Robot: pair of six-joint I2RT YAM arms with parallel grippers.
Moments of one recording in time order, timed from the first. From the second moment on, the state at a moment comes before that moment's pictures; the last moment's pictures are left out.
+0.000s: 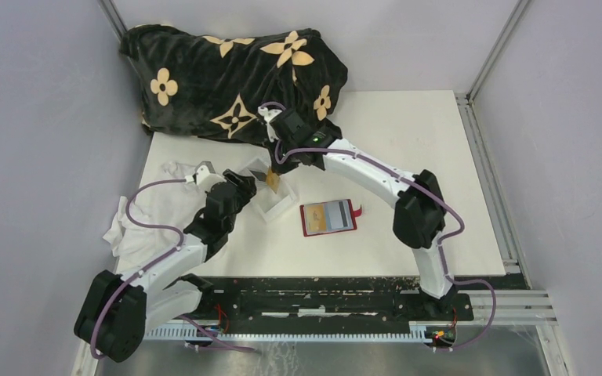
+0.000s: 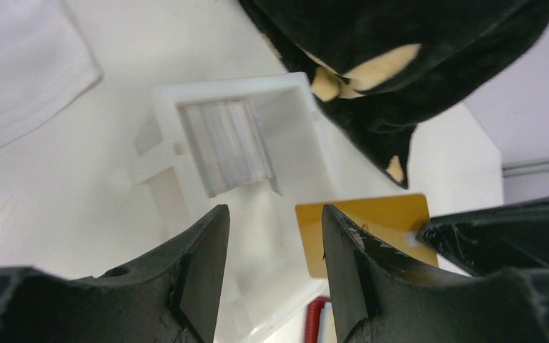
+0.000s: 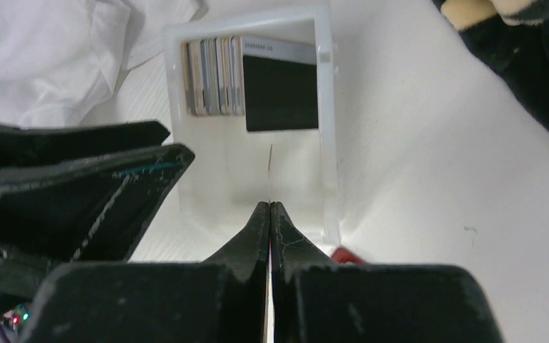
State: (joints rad) left arm -0.46 1.05 0.39 0.26 -0.47 -0.91; right arm 0.84 2.12 1.98 -0.65 -0.05 0.28
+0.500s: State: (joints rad) left arm -0.46 0.98 0.34 0.50 -0.07 -0.86; right arm 0.85 1.52 1.33 -0.51 -0.14 0.33
